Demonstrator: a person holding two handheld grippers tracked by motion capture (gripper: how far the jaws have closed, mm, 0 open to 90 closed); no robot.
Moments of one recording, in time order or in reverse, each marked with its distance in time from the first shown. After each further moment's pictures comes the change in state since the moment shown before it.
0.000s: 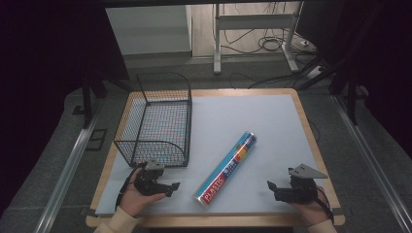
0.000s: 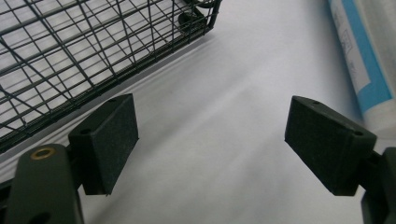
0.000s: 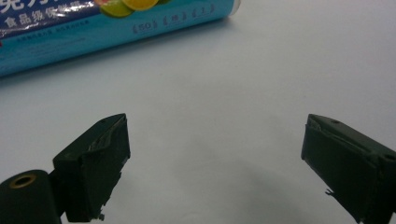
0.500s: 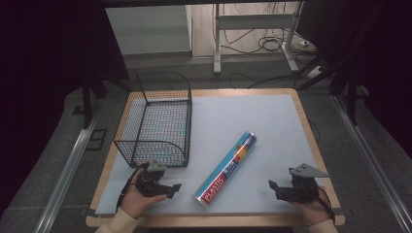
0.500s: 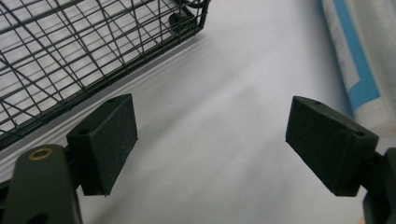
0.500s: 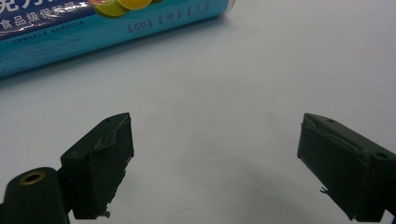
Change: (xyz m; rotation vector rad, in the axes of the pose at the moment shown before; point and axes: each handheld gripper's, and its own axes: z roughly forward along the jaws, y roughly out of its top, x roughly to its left) left arm -0.008 0.002 -0.001 0.006 0.006 0.011; right arm -0.003 0.001 -0.001 0.008 -0.001 0.020
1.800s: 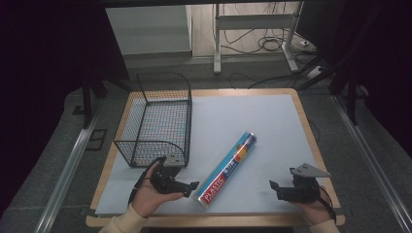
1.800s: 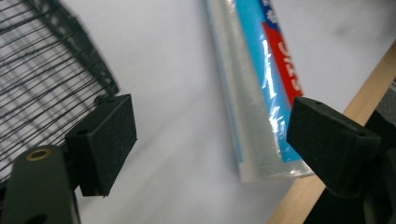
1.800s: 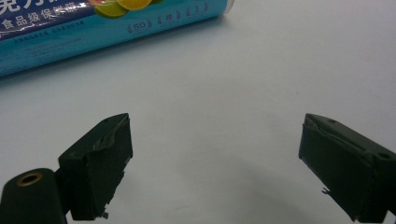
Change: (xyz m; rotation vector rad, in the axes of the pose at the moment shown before) left arm -0.054 0.053 -0.020 -0.022 -0.076 0.098; right arm -0.003 0.000 -0.002 0.001 0.007 -0.003
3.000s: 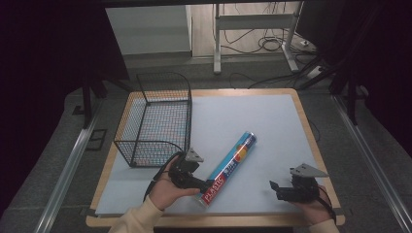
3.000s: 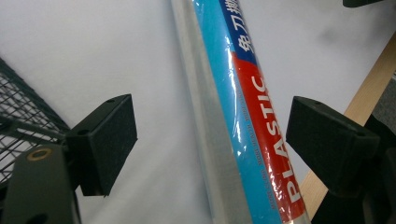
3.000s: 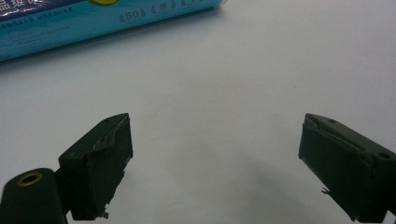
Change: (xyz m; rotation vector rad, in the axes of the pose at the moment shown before) left arm -0.019 0.032 0.029 0.049 -0.028 0.046; right arm -0.001 -0.002 0.003 0.023 -0.020 -0.021
